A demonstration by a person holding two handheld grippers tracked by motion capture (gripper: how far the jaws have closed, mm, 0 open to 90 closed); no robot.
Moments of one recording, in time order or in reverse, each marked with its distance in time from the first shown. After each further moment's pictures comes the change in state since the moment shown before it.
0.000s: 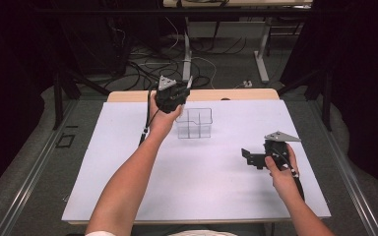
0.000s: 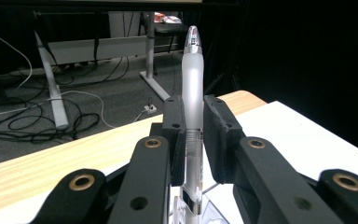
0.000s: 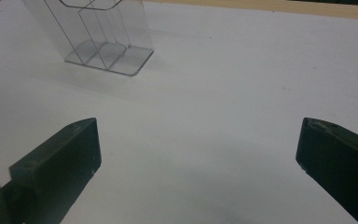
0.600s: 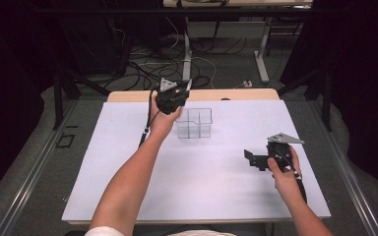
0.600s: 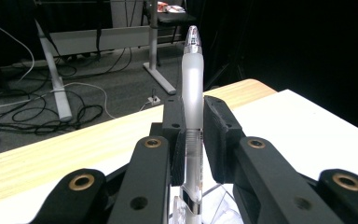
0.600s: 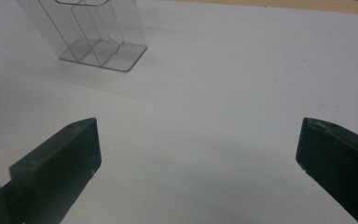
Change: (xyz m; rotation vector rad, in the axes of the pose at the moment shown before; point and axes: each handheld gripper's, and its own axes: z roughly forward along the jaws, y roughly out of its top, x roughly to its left) left arm 0.007 -0.013 0.012 0.036 0.008 0.005; right arm -0.004 -0.004 -0.005 0.001 -0.013 0.012
